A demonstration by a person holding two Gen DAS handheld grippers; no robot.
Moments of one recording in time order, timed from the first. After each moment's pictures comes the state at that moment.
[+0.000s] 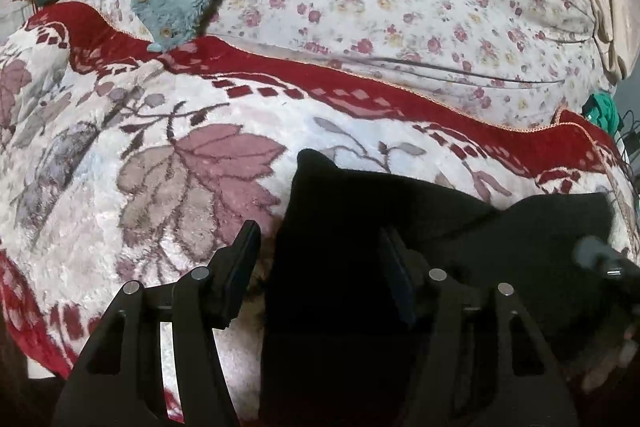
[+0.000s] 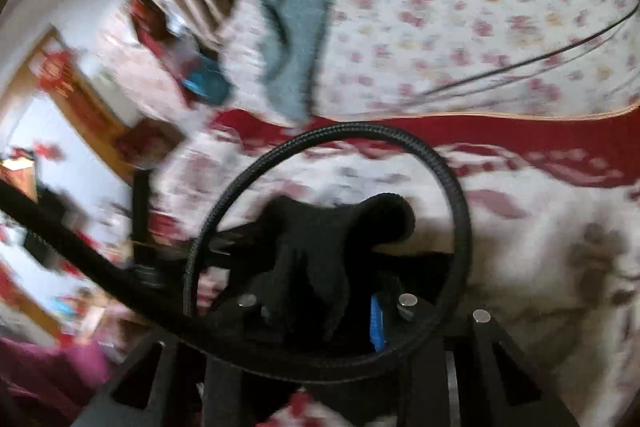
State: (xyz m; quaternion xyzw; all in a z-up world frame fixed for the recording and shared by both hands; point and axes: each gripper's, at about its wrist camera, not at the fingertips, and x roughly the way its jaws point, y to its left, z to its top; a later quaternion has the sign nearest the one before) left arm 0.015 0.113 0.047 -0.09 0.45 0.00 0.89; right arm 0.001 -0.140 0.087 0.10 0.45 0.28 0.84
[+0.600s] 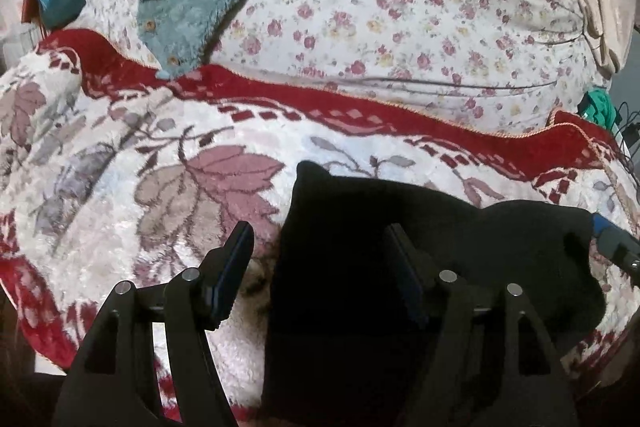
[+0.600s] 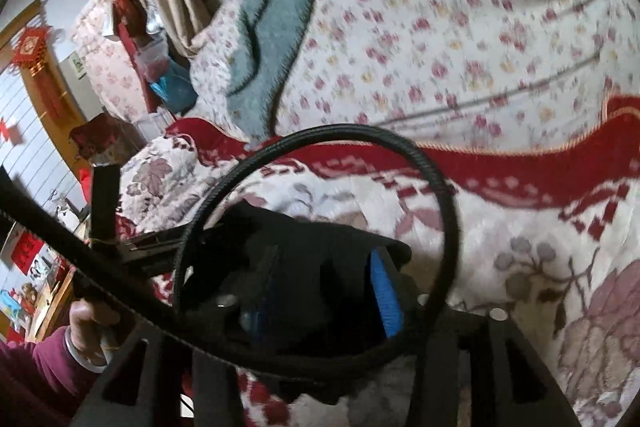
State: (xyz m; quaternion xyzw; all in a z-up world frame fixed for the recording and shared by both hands) left arm -0.006 0.100 0.071 -0.06 0.41 0.01 0.91; right arm -0.031 -0.145 0.128 0.06 0.40 0.23 0.88
